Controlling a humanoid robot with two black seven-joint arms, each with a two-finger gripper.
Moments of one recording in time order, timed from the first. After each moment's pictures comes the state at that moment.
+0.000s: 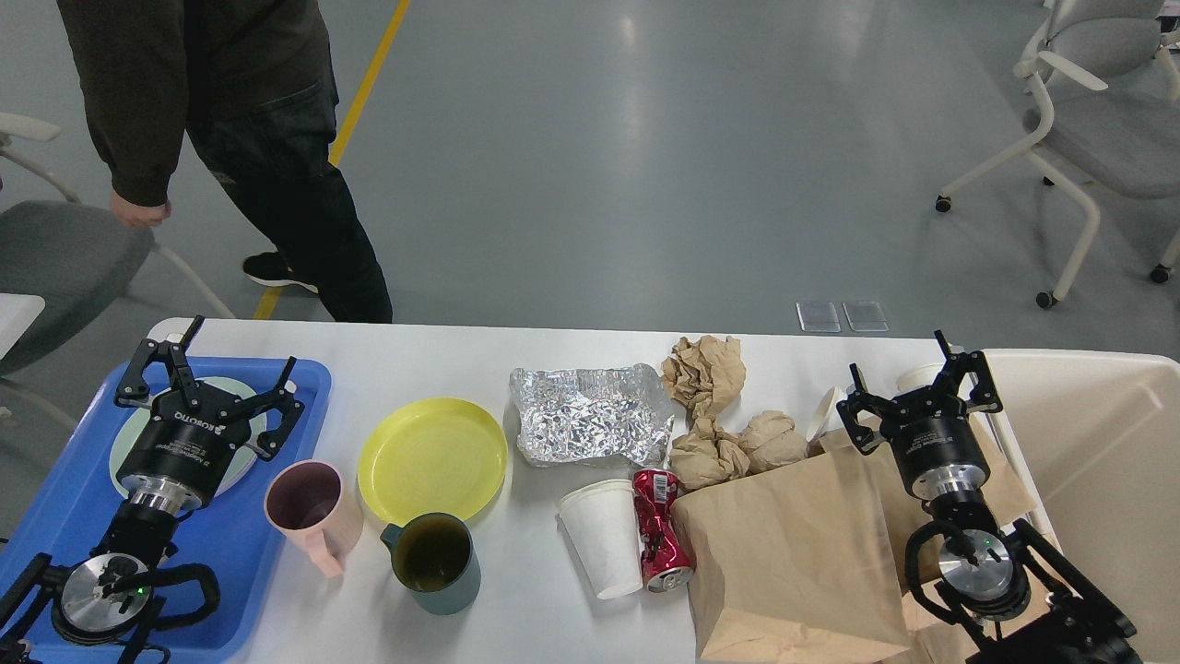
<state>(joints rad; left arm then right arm) -0.08 0.25 -1.44 -1.15 0.09 -0.39 -0.03 0.22 -0.17 1.23 0.92 -0.16 0.25 0.32</state>
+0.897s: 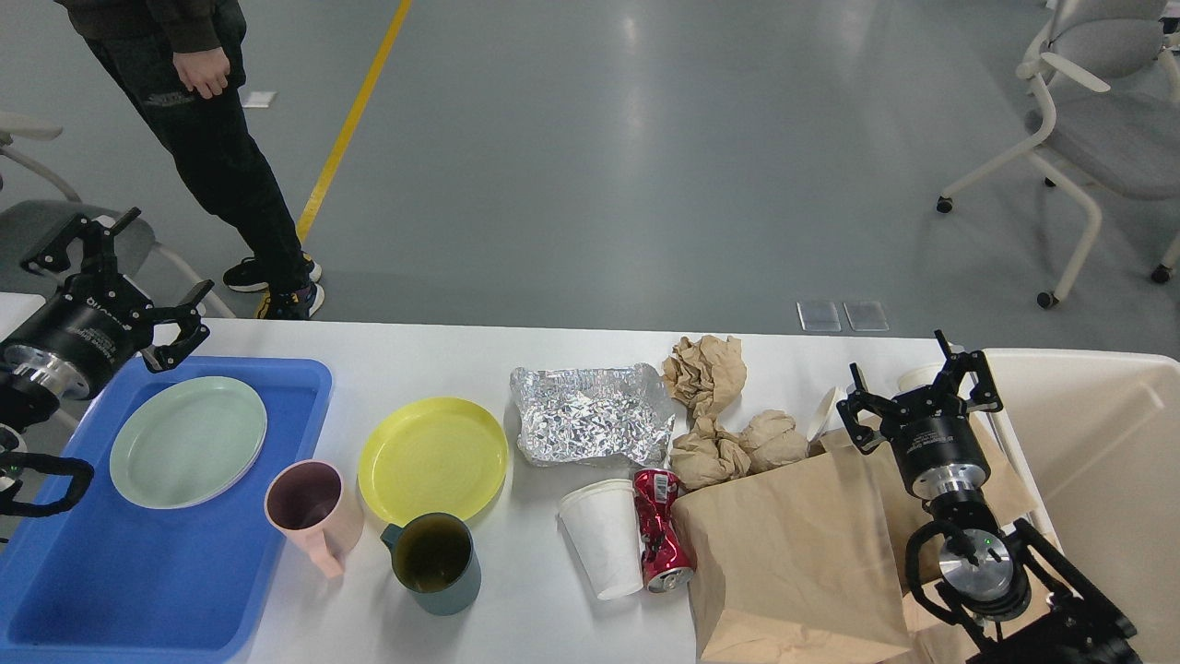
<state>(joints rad) -0.47 0.73 -0.97 -1.00 0.08 -0.31 -0.04 0.21 -0.17 1.23 0.92 -0.16 0.25 0.32</state>
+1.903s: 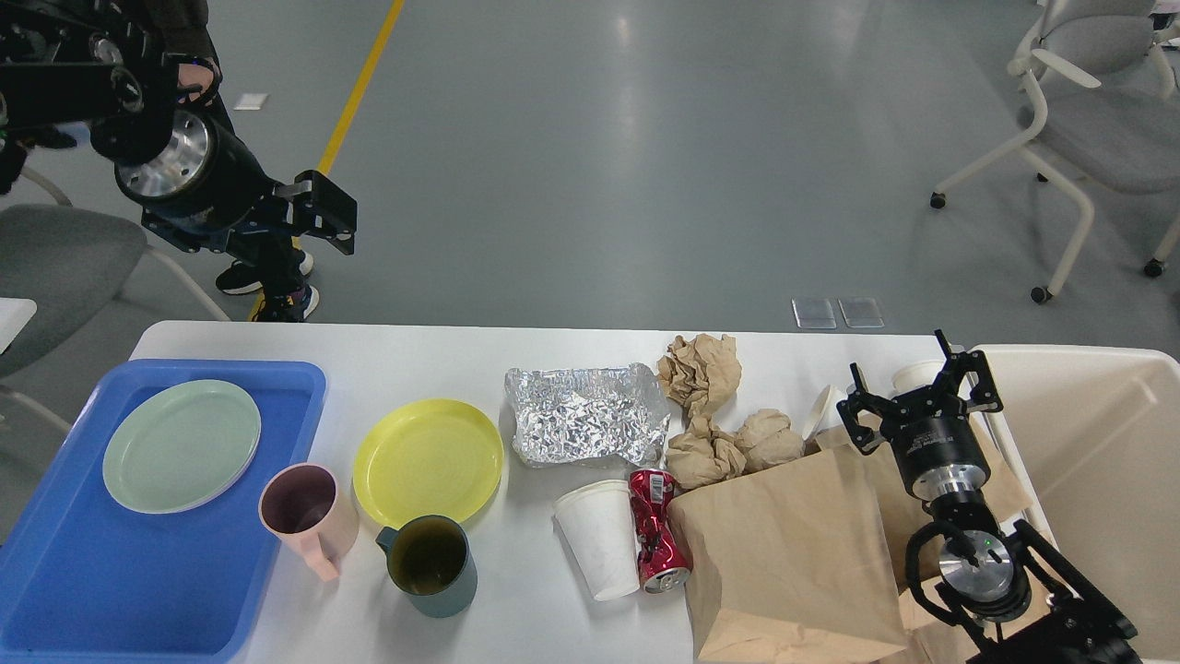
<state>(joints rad) -2.19 0.34 1.31 -1.14 0.08 -0.75 -0.04 0.21 -0.17 1.23 0.92 -0.16 0.25 0.32</state>
